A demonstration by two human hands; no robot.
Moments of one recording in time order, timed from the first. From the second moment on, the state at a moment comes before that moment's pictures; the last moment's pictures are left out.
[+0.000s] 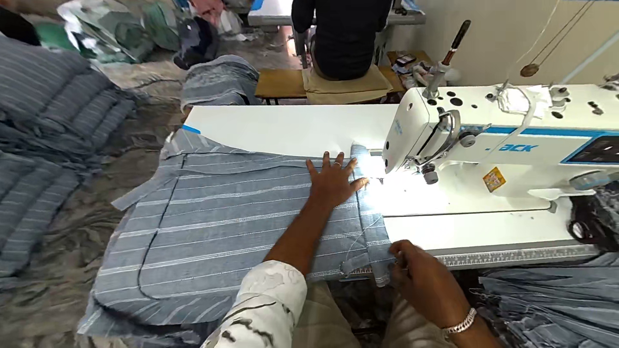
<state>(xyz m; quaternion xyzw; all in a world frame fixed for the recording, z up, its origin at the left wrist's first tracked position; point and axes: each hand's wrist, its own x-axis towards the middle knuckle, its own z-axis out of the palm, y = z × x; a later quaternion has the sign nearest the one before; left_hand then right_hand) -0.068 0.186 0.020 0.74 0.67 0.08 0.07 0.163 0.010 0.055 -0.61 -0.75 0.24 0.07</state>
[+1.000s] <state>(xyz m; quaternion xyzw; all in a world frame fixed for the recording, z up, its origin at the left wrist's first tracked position) -0.050 0.199 0.027 0.65 0.76 0.05 0.07 0.123 0.112 0.042 -0.42 -0.87 0.20 0.18</state>
